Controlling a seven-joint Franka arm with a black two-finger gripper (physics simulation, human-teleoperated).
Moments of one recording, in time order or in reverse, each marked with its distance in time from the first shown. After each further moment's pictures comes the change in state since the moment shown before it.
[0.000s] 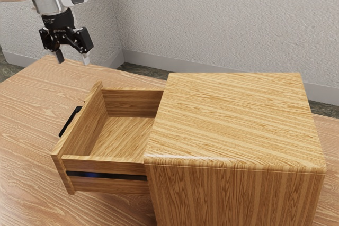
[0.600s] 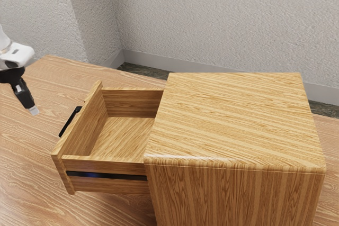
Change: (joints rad) arm -0.958 -1.030 0.785 -0.565 0.872 0.014 0.160
